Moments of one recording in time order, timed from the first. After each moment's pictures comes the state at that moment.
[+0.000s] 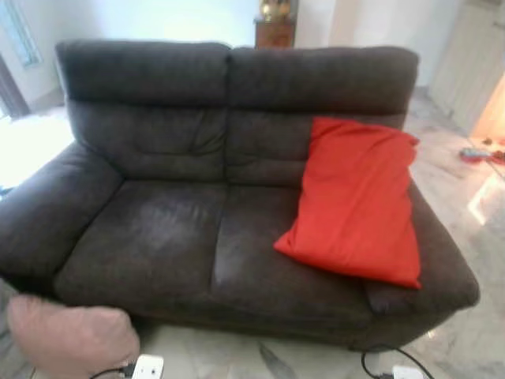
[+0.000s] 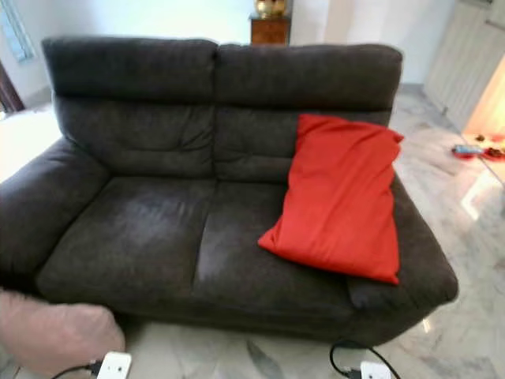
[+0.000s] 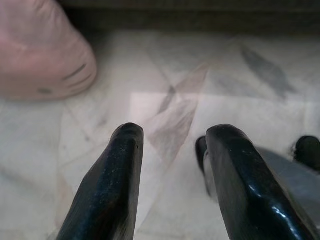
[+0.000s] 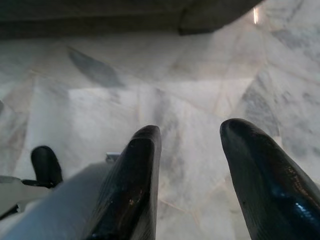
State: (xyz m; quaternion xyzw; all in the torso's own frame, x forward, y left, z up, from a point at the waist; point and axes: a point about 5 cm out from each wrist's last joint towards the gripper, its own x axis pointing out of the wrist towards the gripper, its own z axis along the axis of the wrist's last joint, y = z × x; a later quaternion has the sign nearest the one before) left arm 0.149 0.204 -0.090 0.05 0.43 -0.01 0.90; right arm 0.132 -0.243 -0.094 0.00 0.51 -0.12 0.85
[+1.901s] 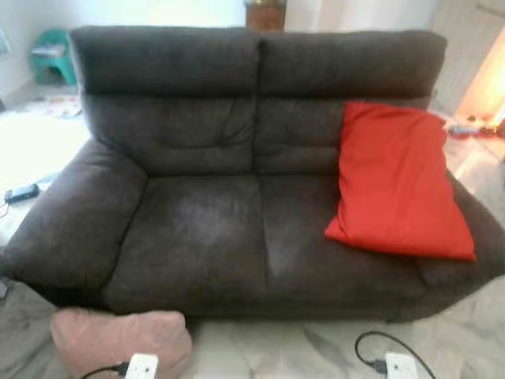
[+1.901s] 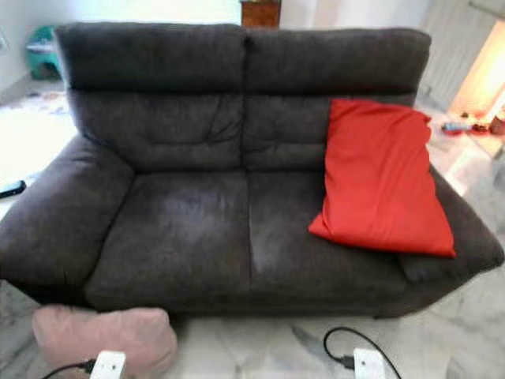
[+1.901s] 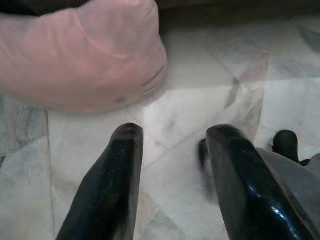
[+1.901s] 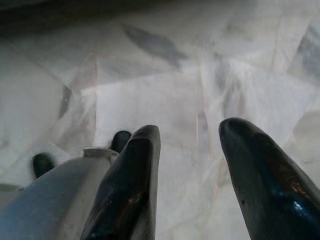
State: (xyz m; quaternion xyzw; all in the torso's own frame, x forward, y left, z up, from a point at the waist) left arm 0.151 0.199 -0.090 0.05 0.42 -0.01 0.90; right arm 0.132 -0.245 -0.094 0.00 0.51 -0.12 0.85
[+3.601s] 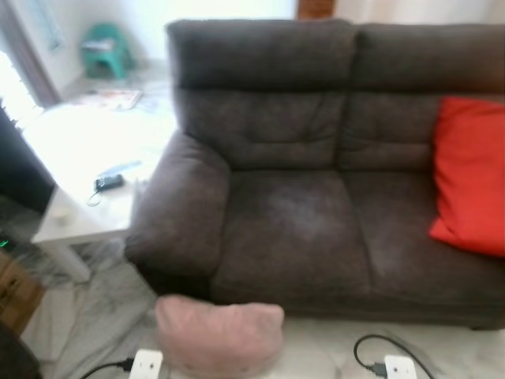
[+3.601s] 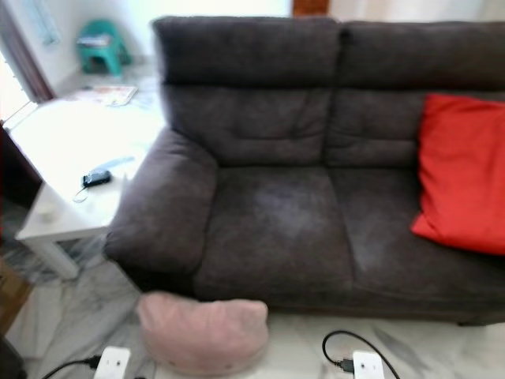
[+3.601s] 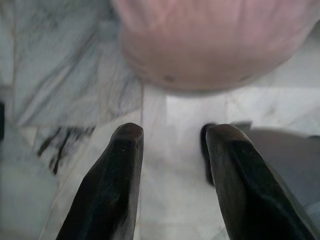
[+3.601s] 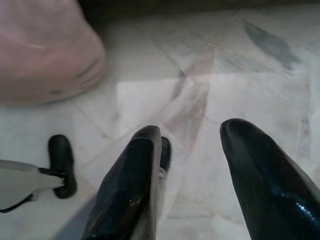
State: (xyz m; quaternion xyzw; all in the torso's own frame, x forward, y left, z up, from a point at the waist) left arm 0.147 0.205 -0.090 0.05 0.43 -0.01 0.90; right arm 0.140 -0.233 -0.094 0.00 0.50 -0.09 0.86
